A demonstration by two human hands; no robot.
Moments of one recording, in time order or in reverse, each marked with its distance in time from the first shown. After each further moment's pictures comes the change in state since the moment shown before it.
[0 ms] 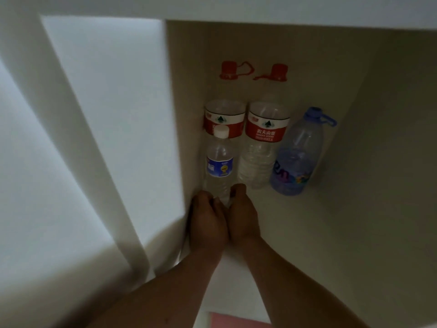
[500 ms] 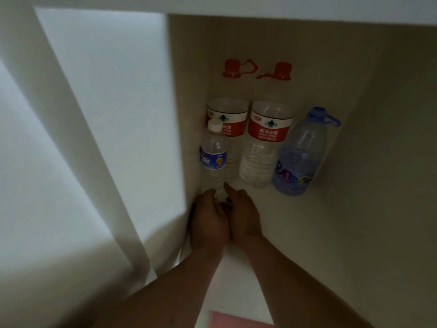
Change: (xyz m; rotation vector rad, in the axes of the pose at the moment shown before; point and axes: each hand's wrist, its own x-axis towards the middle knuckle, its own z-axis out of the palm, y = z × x) left_hand 0.002 -0.003 0.004 0.001 -0.024 -0.007; right_hand 0.011 0.018 0.007 -0.154 -0.097 -0.102
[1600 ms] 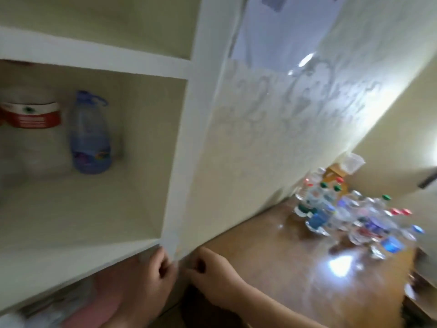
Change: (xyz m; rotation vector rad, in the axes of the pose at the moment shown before) left_hand -0.267 0.123 -0.039 0.041 -0.941 0.407; right_hand -0.372 0.063 -0.223 -0.078 0.052 0.653
